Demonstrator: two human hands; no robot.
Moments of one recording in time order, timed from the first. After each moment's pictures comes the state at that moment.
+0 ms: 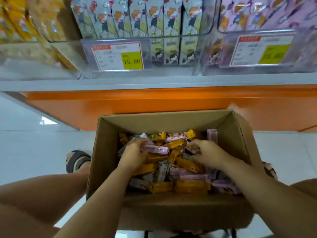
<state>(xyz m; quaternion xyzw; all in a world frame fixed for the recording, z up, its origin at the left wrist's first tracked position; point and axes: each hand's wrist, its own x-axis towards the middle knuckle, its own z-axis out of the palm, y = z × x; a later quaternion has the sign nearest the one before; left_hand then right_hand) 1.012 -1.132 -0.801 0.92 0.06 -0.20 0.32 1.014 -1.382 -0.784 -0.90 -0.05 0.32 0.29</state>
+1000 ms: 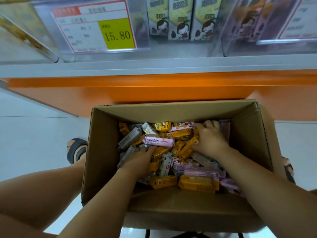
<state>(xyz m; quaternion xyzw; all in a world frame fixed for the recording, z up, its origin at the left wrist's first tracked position) 0.998 -1.131 -0.847 0.89 -0.09 -0.44 0.03 1.040 -1.365 -0.836 -0.95 -0.02 0.27 0.14</state>
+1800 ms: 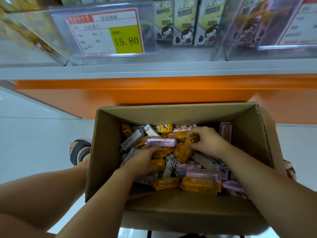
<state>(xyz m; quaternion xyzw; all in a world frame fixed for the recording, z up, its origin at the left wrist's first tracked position) 1.003 -1.126 -0.840 0.88 -0.05 -0.42 0.23 1.045 -1.360 -0.821 -0.88 -0.02 0.31 0.37</state>
